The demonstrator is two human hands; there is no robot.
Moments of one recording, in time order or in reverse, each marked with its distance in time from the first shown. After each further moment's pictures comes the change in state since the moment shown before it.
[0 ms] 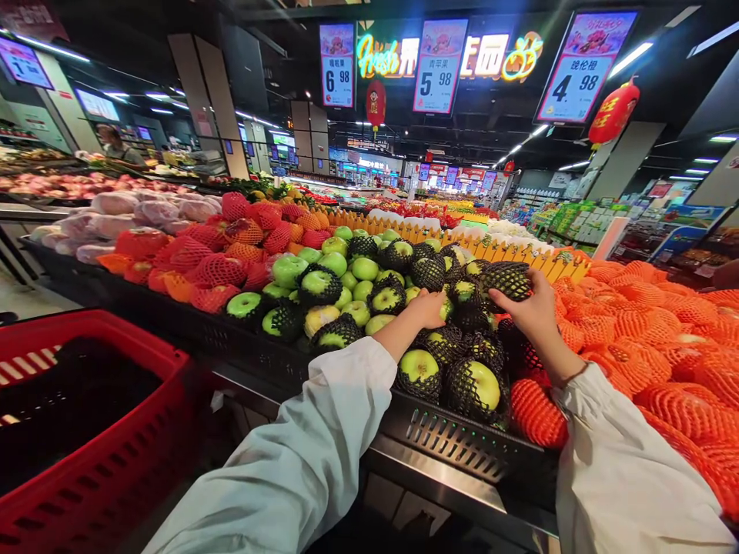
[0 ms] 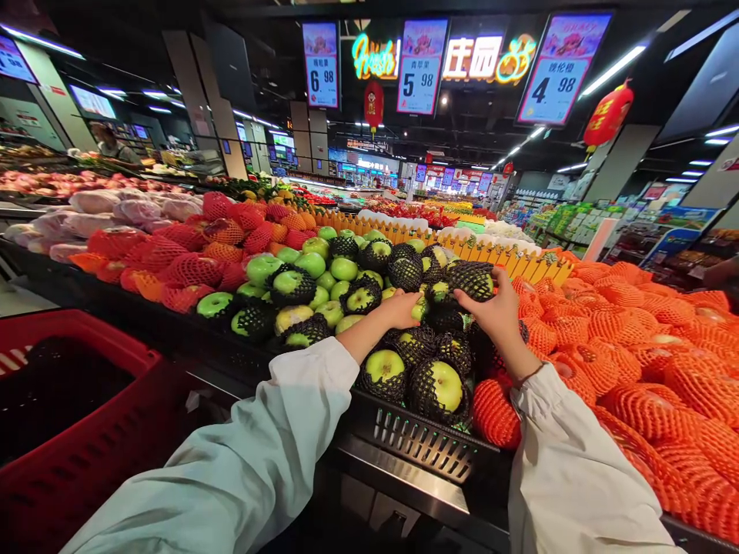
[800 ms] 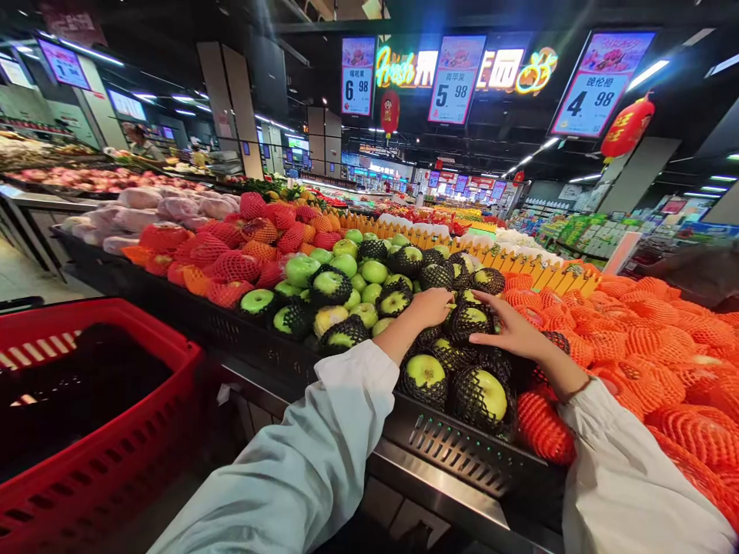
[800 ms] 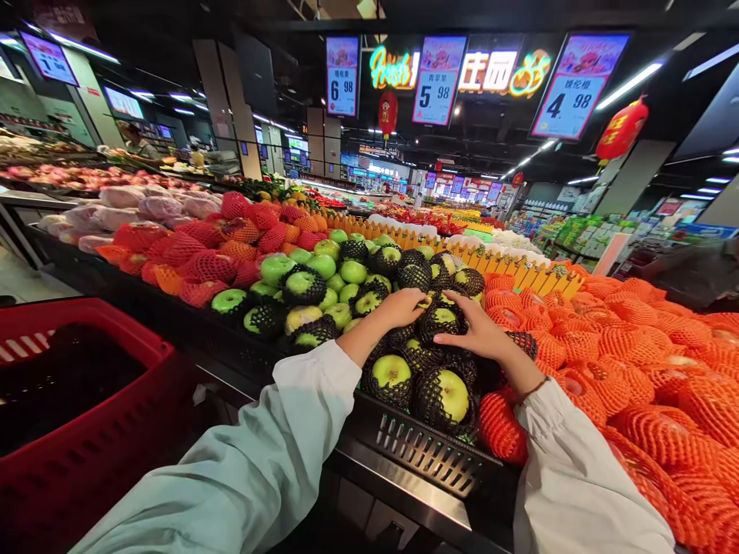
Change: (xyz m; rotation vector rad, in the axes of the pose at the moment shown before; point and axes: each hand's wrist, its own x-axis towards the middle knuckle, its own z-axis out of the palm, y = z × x) left_hand -0.014 -0.004 -0.024 -0.043 0.196 0.077; right_hand -0.007 -0.007 0.006 0.054 -0.734 -0.203
